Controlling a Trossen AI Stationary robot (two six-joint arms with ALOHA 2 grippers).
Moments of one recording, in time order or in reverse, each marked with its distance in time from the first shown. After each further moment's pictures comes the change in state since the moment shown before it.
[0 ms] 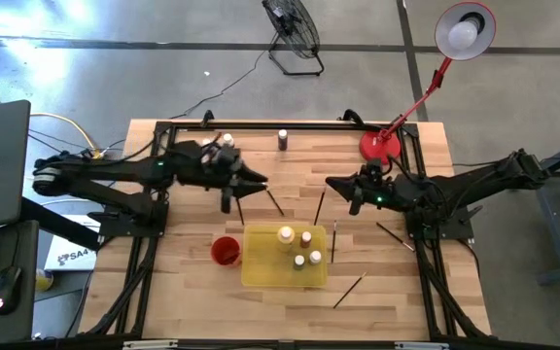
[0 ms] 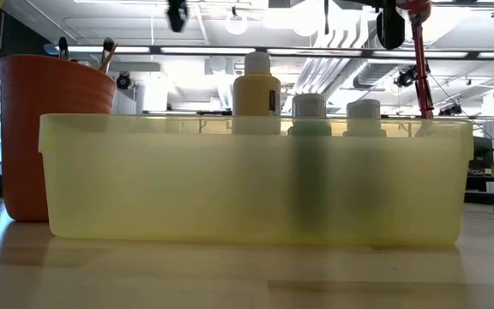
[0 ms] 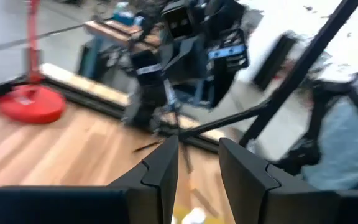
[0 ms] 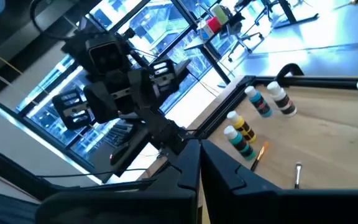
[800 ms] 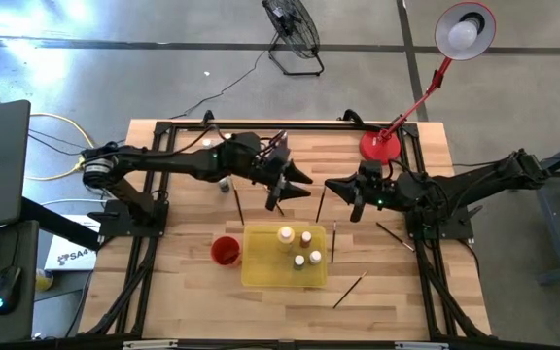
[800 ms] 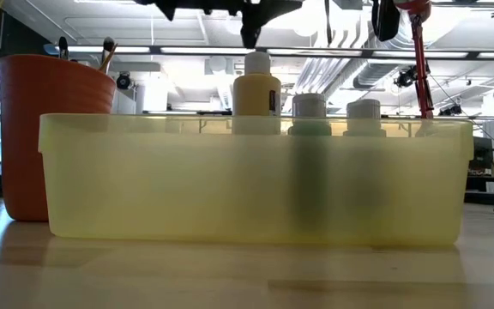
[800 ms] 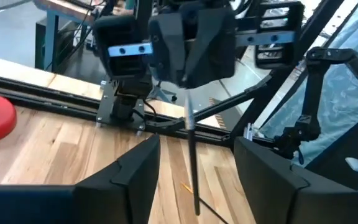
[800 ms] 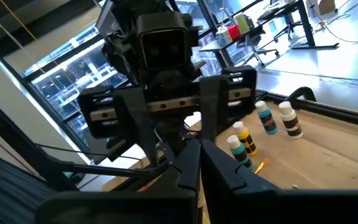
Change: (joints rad) left arm 0.063 0.468 0.334 0.052 0.229 0.098; right arm 0.002 0.000 0.000 0.045 -0.060 -0.219
